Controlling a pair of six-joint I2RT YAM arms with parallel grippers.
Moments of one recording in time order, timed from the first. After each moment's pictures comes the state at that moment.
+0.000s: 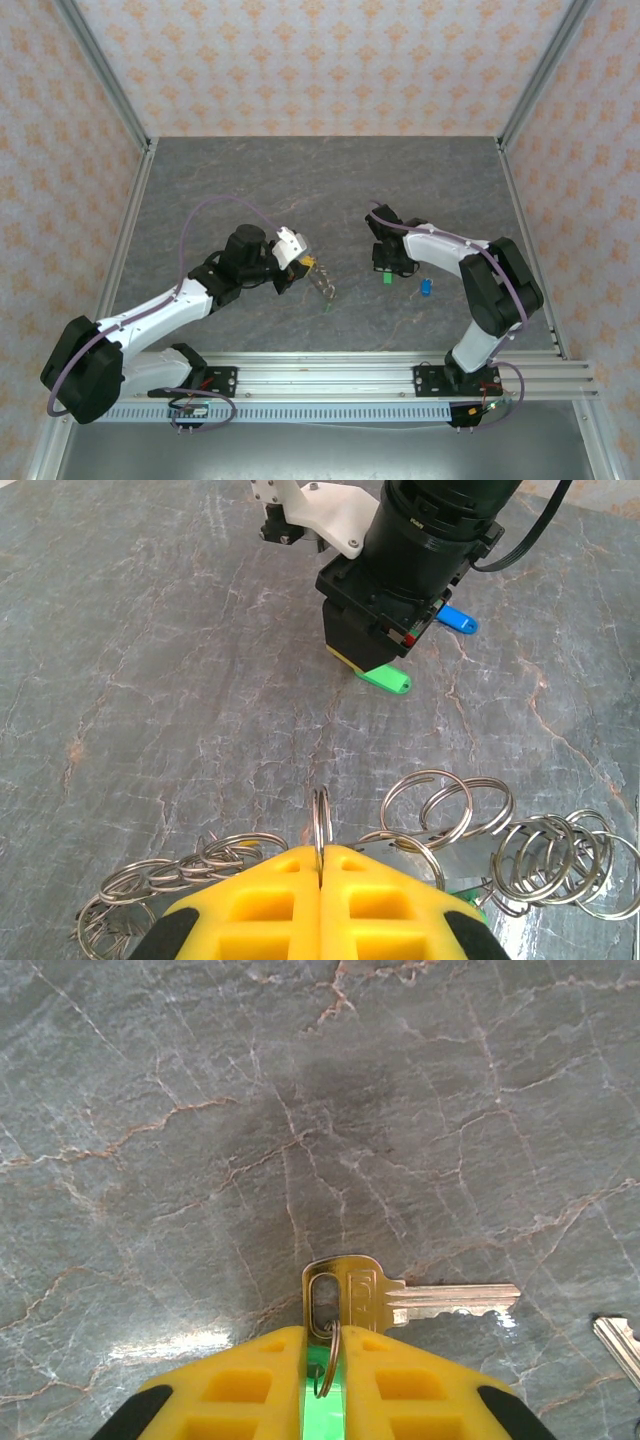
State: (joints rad) left arm -0.58 1.15 0.61 0.00 0.42 0.19; right arm 0.51 1.67 0.97 -0.65 0.14 0.62
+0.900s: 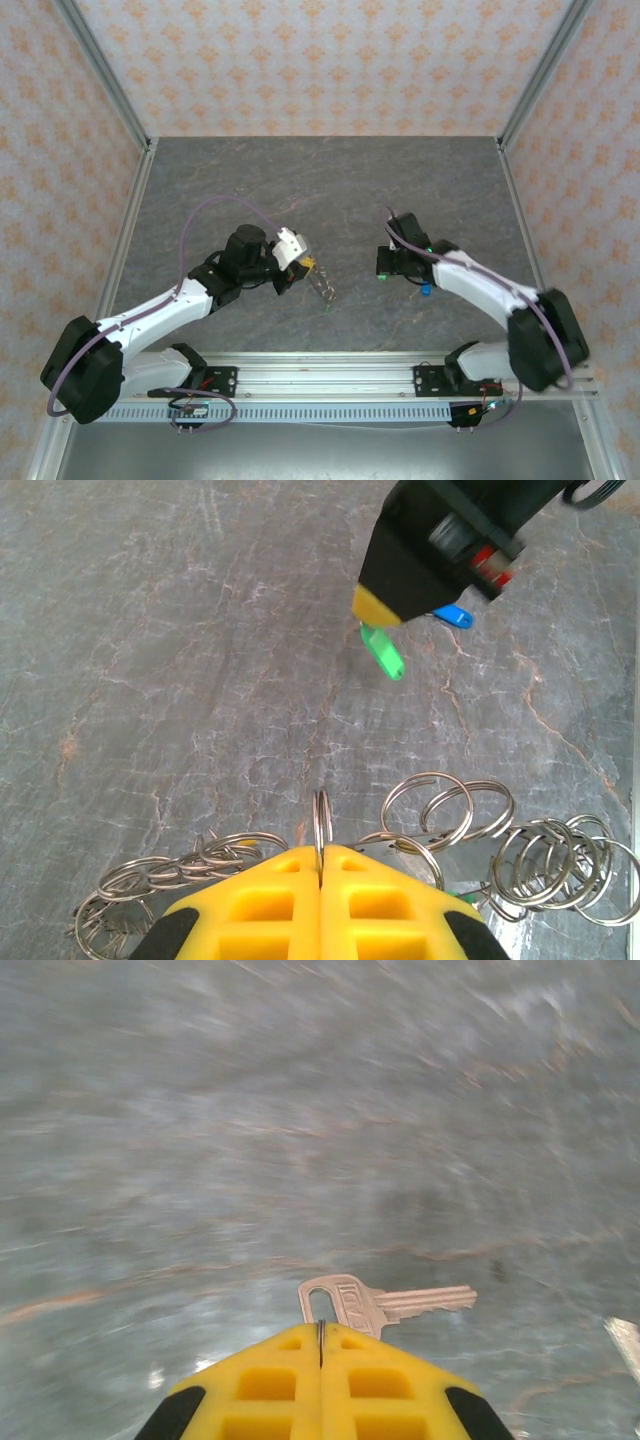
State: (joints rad) left arm -0.58 1.15 0.61 -0.03 0.43 0.20; right arm 0.51 1.26 0.73 -0.42 -0.03 0.41
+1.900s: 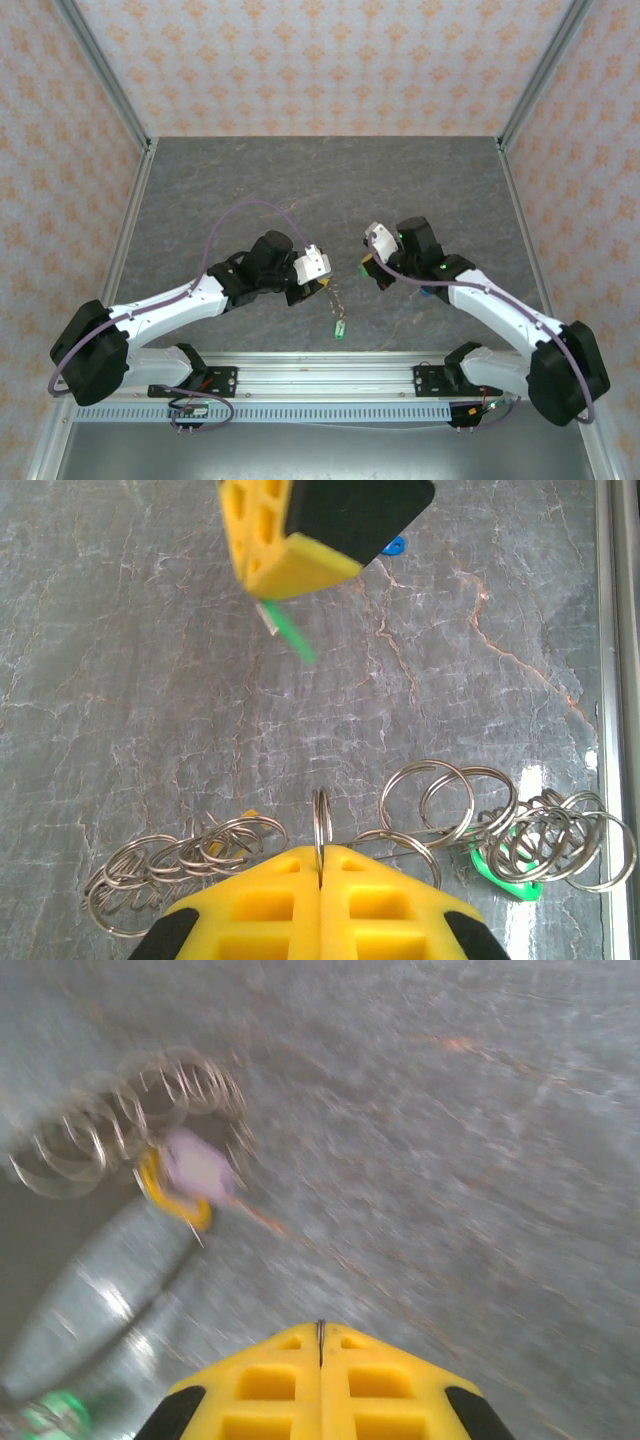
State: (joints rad) left arm -0.75 1.24 0.71 -0.16 0.34 0.35; right arm 0.52 1.14 0.67 -0.31 -0.37 -0.14
